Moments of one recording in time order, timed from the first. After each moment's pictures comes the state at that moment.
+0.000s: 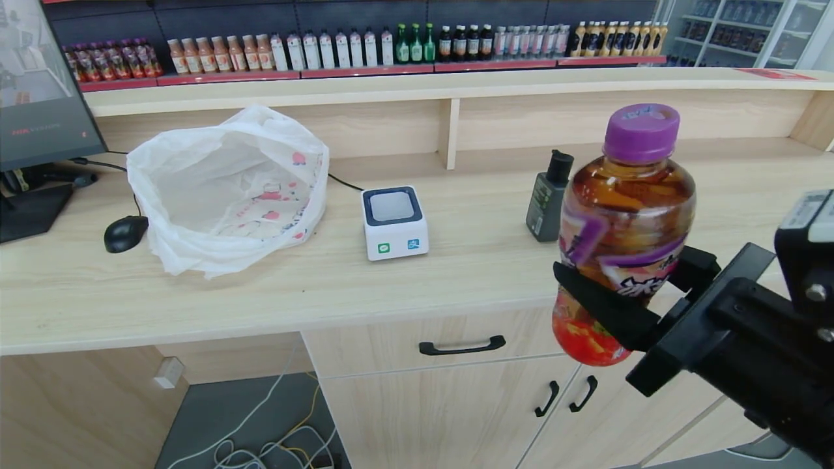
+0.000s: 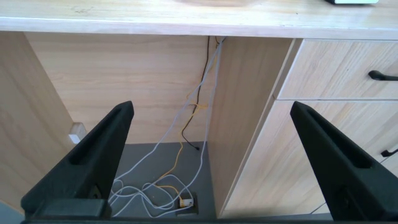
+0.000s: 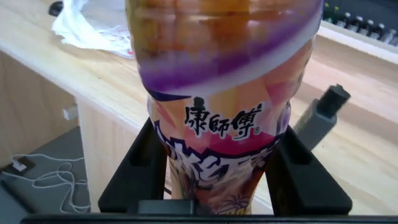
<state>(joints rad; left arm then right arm) 0.00 0.00 0.00 0.00 0.00 0.00 0.89 1.33 -0.45 -1.07 -0.27 -0.42</state>
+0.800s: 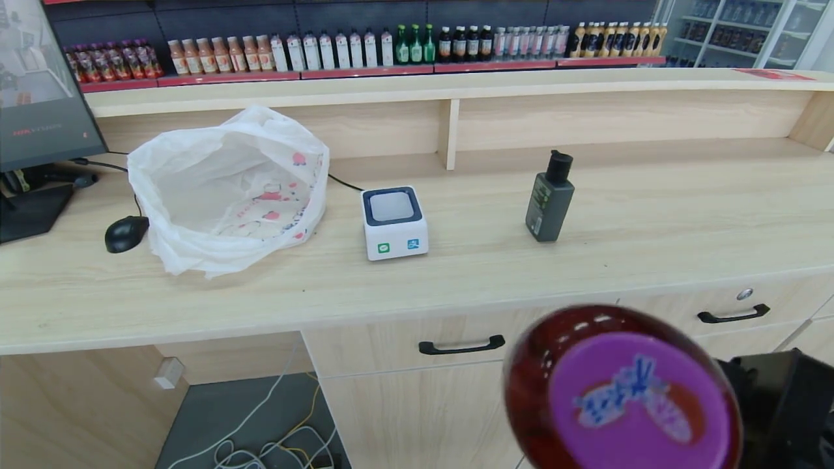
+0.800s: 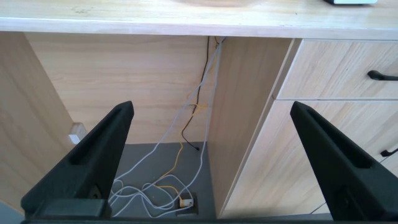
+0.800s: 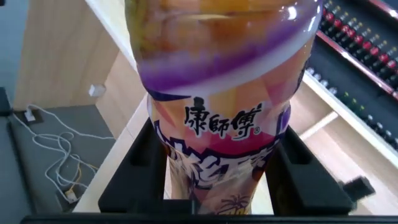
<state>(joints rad) 0.00 0.00 0.00 0.00 0.00 0.00 1.22 1.30 -0.39 -1.07 -0.28 -0.78</state>
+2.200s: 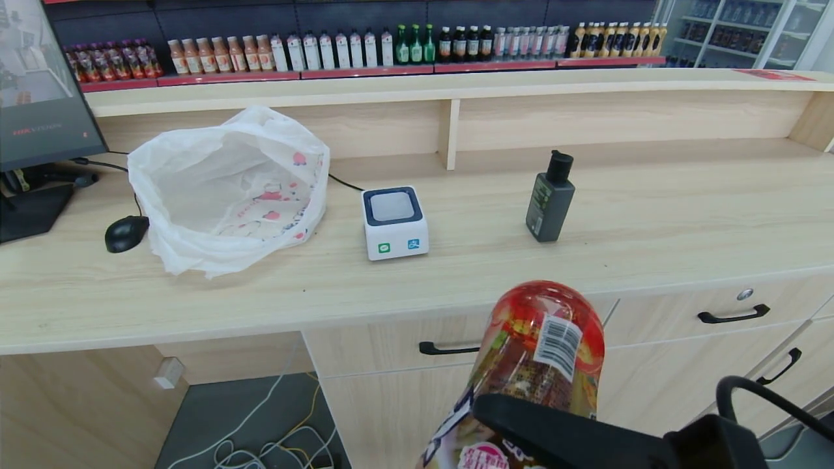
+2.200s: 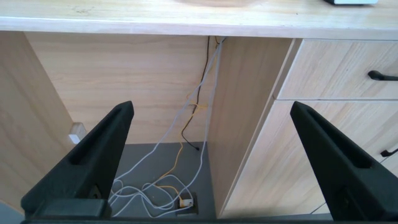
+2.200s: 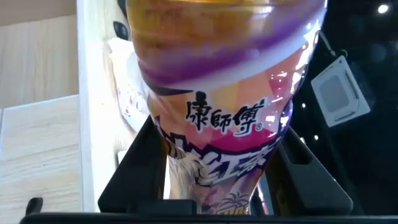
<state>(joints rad) 0.00 0.00 0.00 0.00 0.00 0.00 1.22 1.53 -0.29 -1.52 -0.04 -1.62</state>
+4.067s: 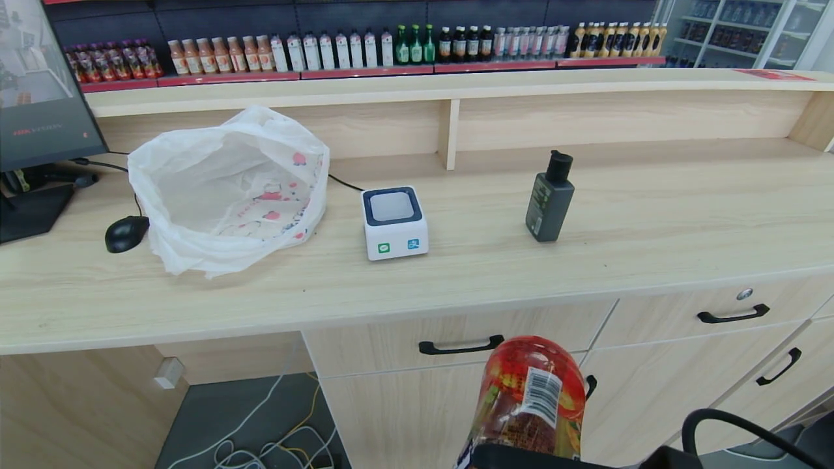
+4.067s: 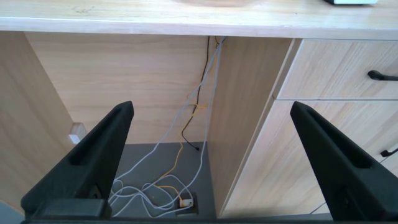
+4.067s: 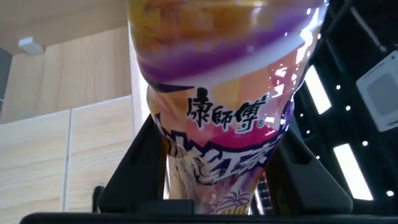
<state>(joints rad) 0.00 0.00 0.00 0.00 0.00 0.00 1.18 1.57 -0.18 -1.57 0.02 -1.48</state>
